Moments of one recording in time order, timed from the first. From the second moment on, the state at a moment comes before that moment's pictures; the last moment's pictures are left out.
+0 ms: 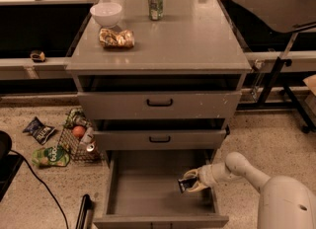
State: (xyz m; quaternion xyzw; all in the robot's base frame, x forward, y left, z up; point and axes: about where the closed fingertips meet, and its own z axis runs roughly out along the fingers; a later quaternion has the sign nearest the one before) arm 0.570 -0.154 0.230 -0.71 0.56 0.24 0.35
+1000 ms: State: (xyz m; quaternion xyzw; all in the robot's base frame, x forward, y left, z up) arm 0.555 -0.160 0.391 -0.71 0.60 0.17 0.33
